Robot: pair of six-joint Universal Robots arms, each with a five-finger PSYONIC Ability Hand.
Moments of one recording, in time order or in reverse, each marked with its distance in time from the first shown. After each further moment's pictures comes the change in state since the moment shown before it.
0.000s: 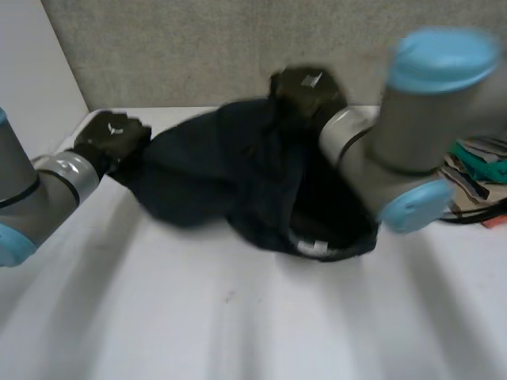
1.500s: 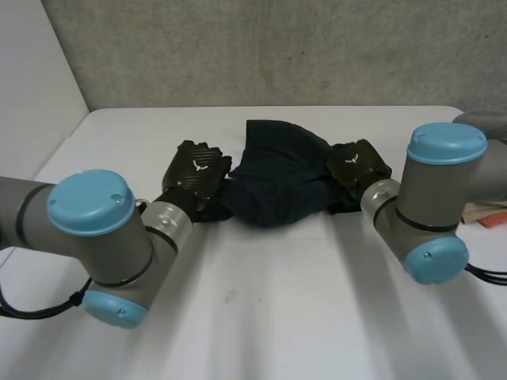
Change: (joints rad) left arm -0.369 -0.121 -0.129 0.345 -0.279 -0.080; right arm -0.134 0.055 0.382 -0.143 0.057 -0.436; left_hand 0.000 0.003 0.006 0.005 0.014; right_hand -0.311 -0.415 -0.416 -0.443 -0.391
